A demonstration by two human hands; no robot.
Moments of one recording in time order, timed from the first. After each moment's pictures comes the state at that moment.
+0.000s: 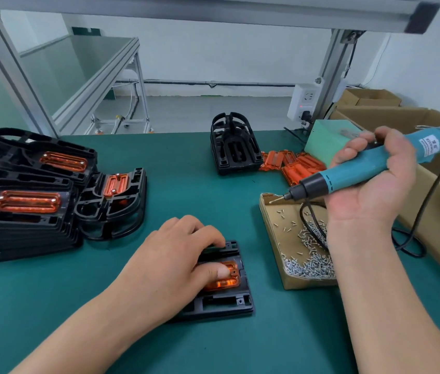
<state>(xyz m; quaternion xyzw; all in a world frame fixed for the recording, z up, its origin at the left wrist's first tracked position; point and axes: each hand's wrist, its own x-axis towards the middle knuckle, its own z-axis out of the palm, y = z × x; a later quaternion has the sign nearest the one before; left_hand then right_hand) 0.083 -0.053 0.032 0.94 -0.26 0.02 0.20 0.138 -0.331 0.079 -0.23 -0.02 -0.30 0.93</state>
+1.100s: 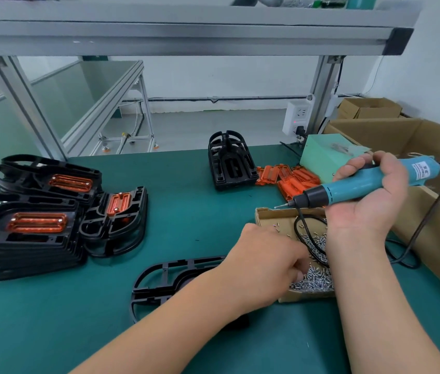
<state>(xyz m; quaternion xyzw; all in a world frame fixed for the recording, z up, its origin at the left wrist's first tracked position) 0.107 -0.182 0.047 0.90 -0.40 -0.02 0.19 0.146 -0.354 0.076 -0.19 0.04 -0.34 0.92</state>
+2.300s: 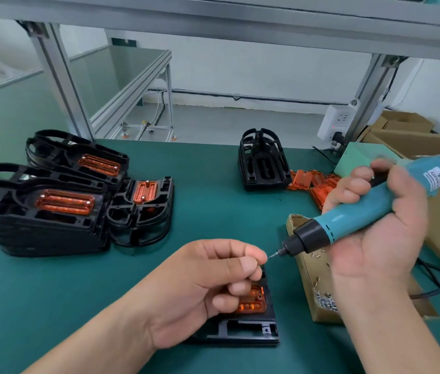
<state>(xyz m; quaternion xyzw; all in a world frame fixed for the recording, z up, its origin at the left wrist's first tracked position) 0.078 -0.055 0.050 0.48 -0.05 -0.33 0.81 0.116 -0.274 0.081 -0.30 -0.04 -0.21 0.93</state>
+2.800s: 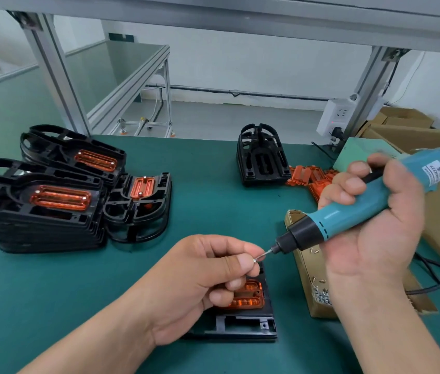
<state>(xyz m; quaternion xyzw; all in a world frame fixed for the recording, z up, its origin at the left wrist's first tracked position) 0.078 -0.058 0.042 0.53 -0.04 -0.28 0.80 0.114 -0.269 0.079 -0.31 -0.06 -0.21 0.93</state>
